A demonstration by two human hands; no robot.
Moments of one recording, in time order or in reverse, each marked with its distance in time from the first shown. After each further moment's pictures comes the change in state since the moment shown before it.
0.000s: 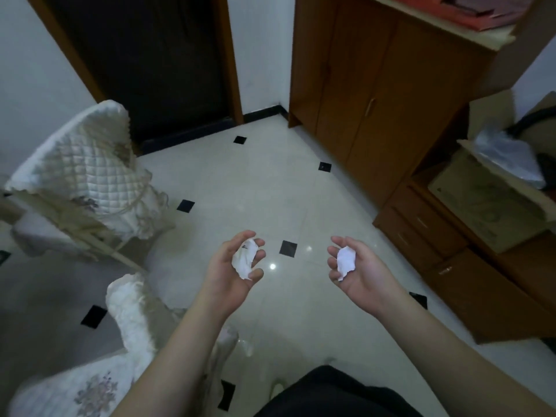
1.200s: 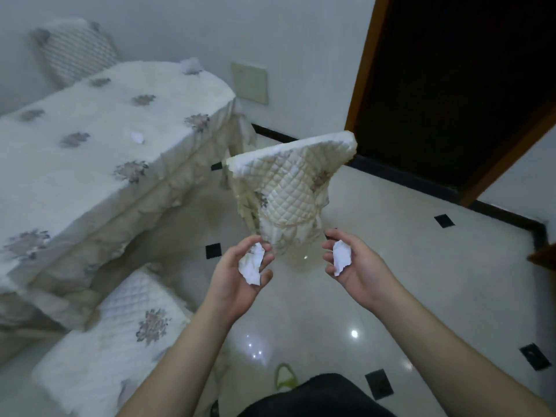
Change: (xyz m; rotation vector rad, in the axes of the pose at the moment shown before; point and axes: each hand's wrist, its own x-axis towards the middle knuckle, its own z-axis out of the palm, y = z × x) left_hand 0.089 0.215 -0.105 -0.523 0.579 0.658; right_hand 0.251 -0.013 0.401 -0.720 -0.740 0.342
